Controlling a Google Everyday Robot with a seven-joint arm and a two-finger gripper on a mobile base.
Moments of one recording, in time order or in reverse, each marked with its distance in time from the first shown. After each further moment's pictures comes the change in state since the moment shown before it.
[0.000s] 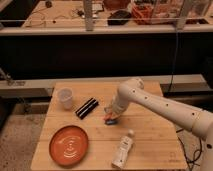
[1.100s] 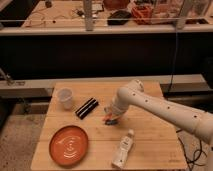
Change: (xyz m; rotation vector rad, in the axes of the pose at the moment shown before) arm -0.007 0.003 0.001 0.026 0.008 0.010
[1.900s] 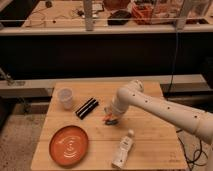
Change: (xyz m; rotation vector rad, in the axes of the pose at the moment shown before) arm -0.001 0.001 -0.003 0.003 0.007 0.014
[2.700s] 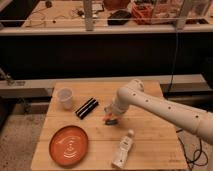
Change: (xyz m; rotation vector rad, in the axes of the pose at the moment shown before) arm -0.001 0.000 -0.004 -0.003 0.003 0.013
